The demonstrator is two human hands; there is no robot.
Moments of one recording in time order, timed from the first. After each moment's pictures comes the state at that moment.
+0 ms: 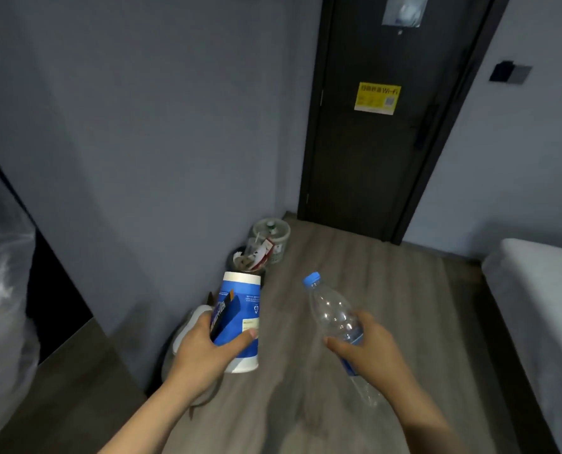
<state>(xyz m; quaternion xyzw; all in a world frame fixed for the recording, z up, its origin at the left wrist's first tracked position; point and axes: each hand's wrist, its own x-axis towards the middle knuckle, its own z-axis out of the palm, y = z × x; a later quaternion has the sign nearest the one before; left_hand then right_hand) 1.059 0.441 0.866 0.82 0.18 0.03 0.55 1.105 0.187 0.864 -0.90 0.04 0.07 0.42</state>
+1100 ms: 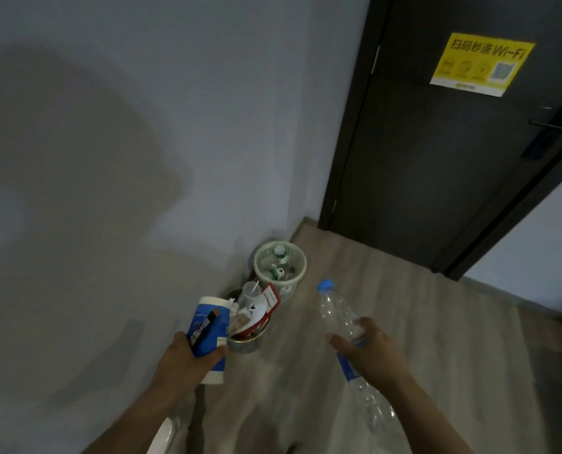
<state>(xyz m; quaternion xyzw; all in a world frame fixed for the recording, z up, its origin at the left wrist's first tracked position) 1.706 0.550 0.744 0.83 0.34 -0.09 0.44 1.781 0.255 0.785 -0.92 0.07 0.18 0.35</state>
